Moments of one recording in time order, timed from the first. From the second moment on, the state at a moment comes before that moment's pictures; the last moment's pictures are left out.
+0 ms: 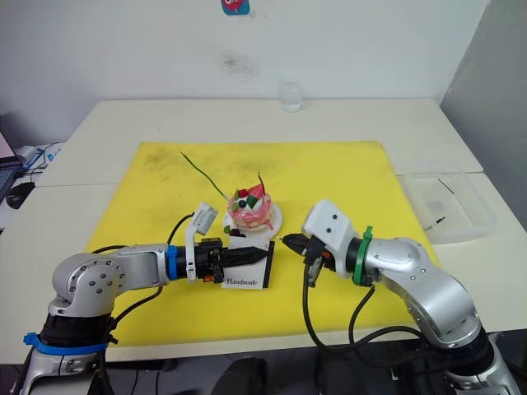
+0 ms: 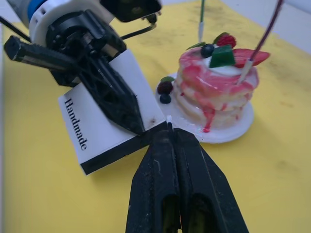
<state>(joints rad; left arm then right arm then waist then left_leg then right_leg) -0.39 0.58 0.08 -0.24 -1.01 1.23 -0.64 -0.41 -0.55 0.25 -0.70 0.38 0.91 0.65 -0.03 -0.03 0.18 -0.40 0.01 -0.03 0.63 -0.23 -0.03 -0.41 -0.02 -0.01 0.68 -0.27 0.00</state>
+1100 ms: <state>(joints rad) -0.39 0.58 0.06 -0.24 -1.00 1.23 -0.66 -0.41 -0.56 0.36 -0.65 0.30 0.88 0.62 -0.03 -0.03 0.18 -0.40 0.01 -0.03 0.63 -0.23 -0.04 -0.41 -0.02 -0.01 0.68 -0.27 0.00</state>
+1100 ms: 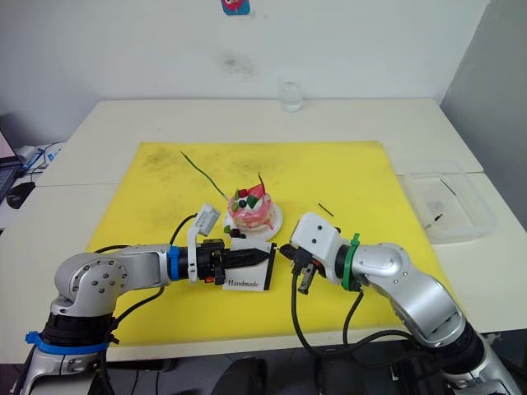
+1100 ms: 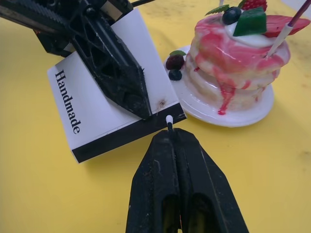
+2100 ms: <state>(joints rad) -0.28 0.70 0.10 -0.29 -1.01 1.25 -0.71 -0.46 -0.47 0.20 -0.67 0.31 0.92 0.53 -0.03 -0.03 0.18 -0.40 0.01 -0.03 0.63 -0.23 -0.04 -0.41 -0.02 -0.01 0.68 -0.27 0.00</state>
